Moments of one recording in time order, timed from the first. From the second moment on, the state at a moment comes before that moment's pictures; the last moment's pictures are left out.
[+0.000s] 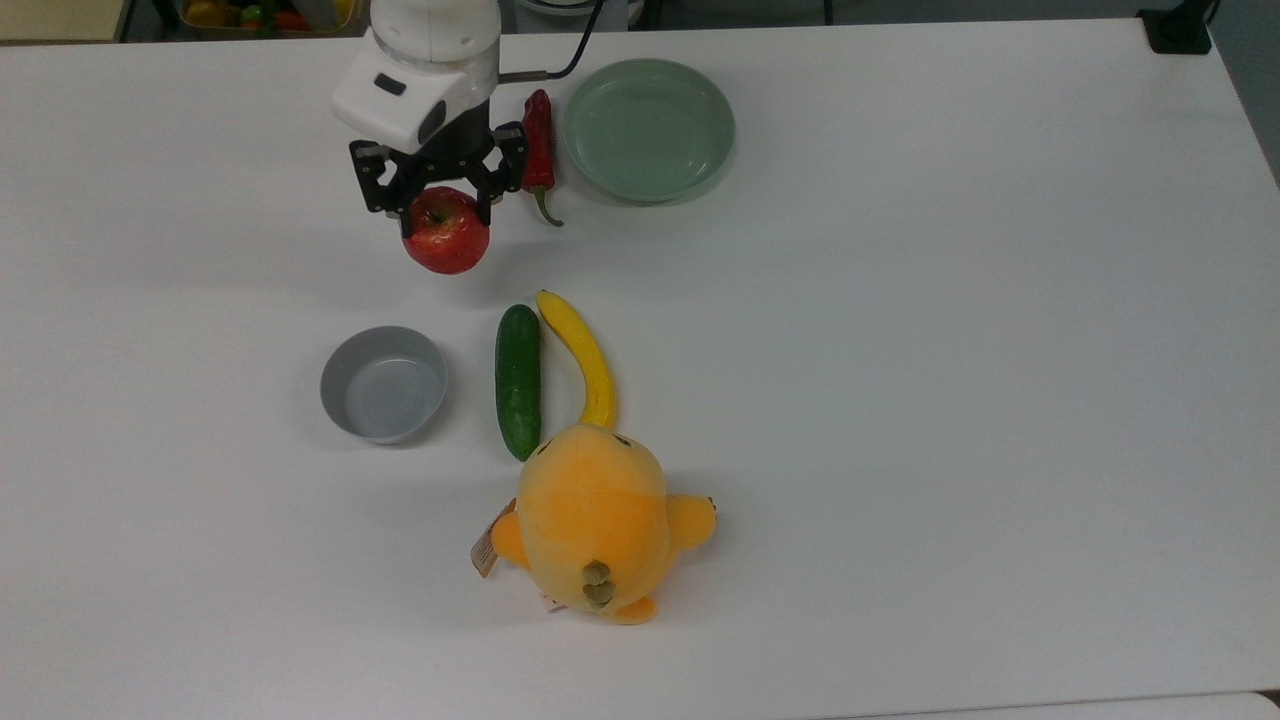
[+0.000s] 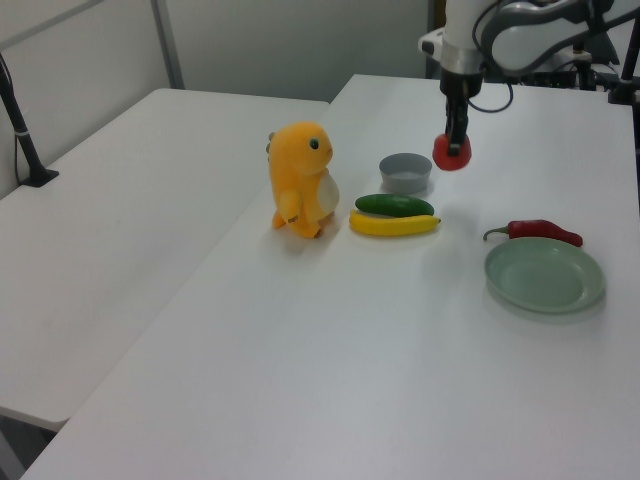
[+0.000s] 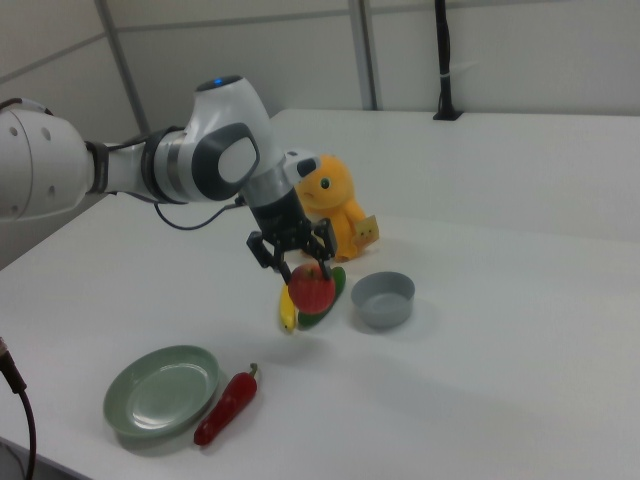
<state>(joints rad) 0.06 0.14 -0.06 -1.89 -0.17 2.14 -0.33</state>
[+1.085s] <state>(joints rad) 0.07 0.24 -0.03 -1.96 -0.26 2.21 -0.41</state>
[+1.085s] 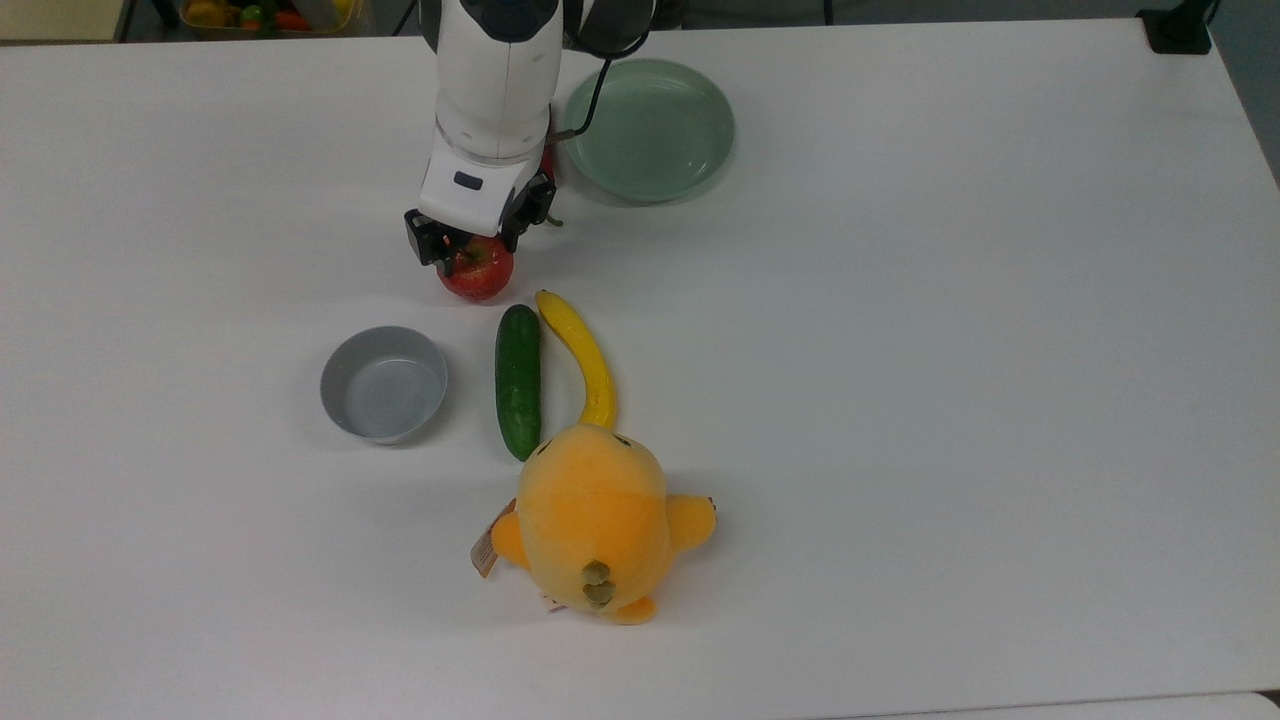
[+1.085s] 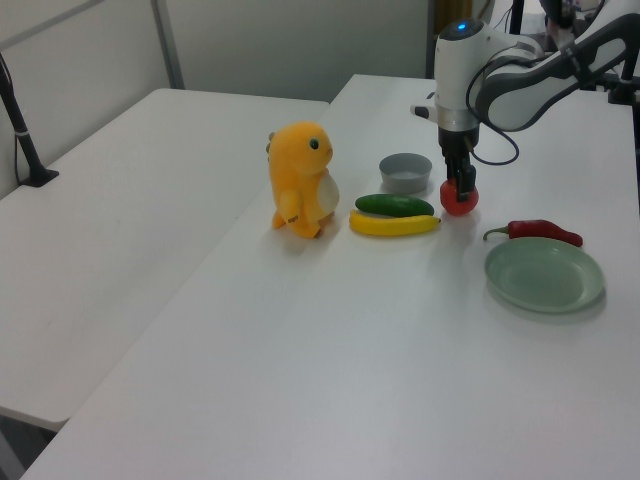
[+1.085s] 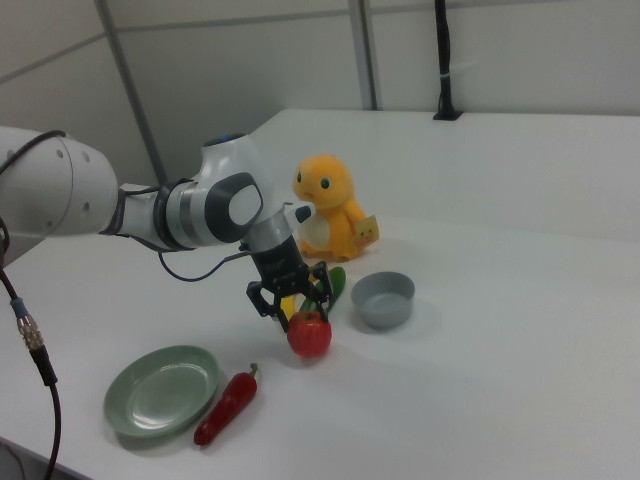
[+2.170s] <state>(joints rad) 0.07 0.14 -0.03 -1.84 -0.17 2.00 -0.28</state>
